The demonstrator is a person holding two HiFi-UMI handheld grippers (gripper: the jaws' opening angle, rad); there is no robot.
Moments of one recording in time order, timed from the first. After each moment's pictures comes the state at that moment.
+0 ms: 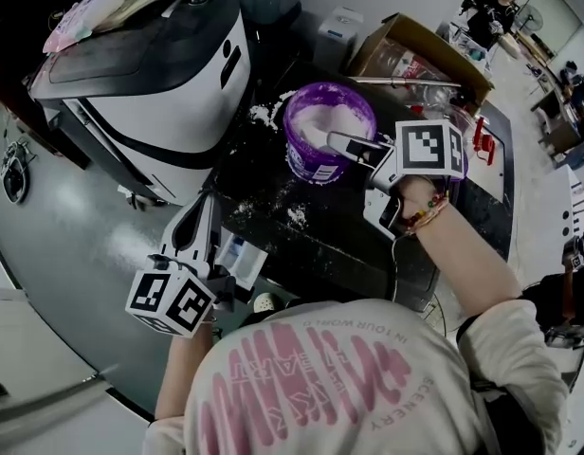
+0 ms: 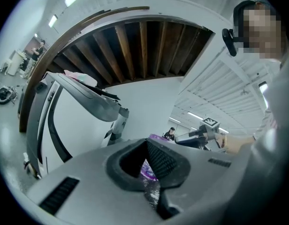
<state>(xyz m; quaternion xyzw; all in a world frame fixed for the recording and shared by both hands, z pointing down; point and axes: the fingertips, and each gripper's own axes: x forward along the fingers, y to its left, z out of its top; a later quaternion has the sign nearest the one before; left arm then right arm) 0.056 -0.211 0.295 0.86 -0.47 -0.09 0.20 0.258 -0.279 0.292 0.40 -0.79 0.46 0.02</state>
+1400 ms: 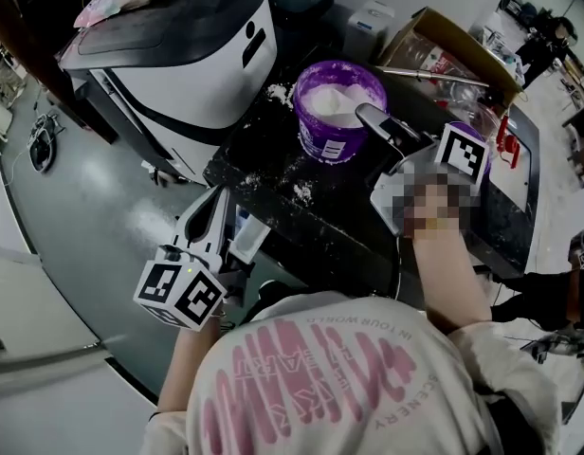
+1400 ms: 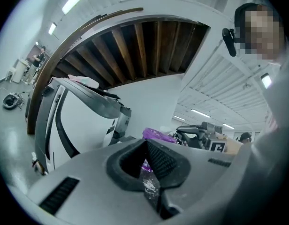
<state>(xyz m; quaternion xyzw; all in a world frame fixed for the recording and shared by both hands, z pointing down) 0.076 -0.164 0.305 0.84 -0.50 -0.08 0.19 0.292 -0.264 0.268 0.36 -0.76 0.50 -0.22</state>
